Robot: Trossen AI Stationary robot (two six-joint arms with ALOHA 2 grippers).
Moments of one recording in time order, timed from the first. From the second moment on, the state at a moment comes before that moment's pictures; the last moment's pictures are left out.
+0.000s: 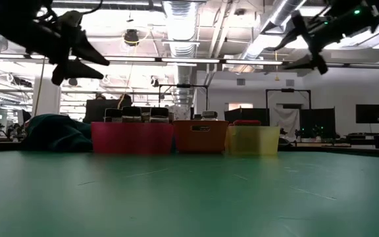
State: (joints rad) left arm 0.24 0.46 0.37 -0.14 -0.29 -0.50; right arm -0.87 0.77 0.68 -0.14 -0.15 0.68
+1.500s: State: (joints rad) left arm 0.18 0.21 0.06 -0.03 -0.22 -0.69; right arm -0.65 0.09 0.22 -0.04 -0.05 0.94
